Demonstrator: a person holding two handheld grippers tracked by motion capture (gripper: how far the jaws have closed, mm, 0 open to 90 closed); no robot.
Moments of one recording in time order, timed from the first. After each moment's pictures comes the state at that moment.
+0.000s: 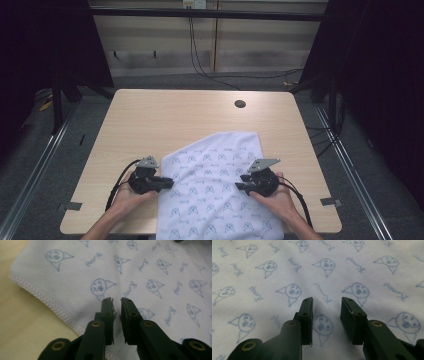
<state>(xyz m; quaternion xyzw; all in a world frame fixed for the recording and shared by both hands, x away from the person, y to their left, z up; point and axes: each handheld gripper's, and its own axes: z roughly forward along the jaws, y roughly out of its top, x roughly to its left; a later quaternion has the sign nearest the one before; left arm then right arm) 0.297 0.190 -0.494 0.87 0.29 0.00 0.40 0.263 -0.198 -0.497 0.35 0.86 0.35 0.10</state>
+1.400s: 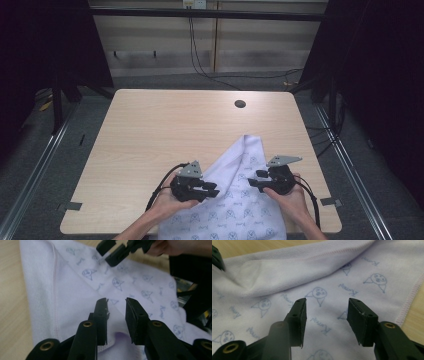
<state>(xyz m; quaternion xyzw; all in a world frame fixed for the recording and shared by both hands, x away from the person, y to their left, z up) 0.284 0.080 -0.468 0.86 0.18 -0.04 0.48 0.263 -0.239 -0.486 0.43 0.81 0.38 0.10</state>
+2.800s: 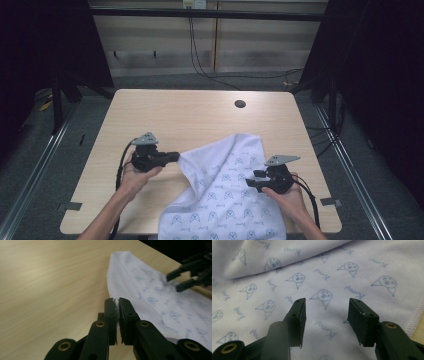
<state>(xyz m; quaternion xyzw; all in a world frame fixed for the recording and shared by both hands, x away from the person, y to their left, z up) 0.351 0.184 -0.451 0.81 0.33 0.05 0.48 0.267 -0.236 -0.488 0.42 0.81 0.39 0.09</state>
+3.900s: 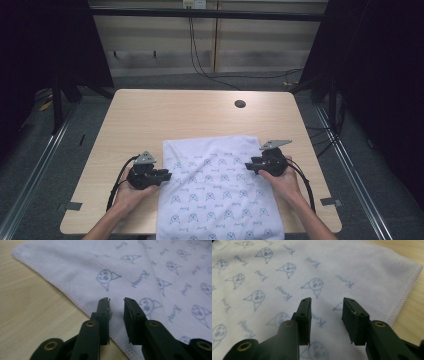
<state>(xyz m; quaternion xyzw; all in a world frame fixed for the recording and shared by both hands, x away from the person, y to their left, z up) 0.322 0.190 -0.503 0.85 0.35 0.06 0.40 0.322 -0.236 -0.493 0.43 0.82 0.36 0.11</state>
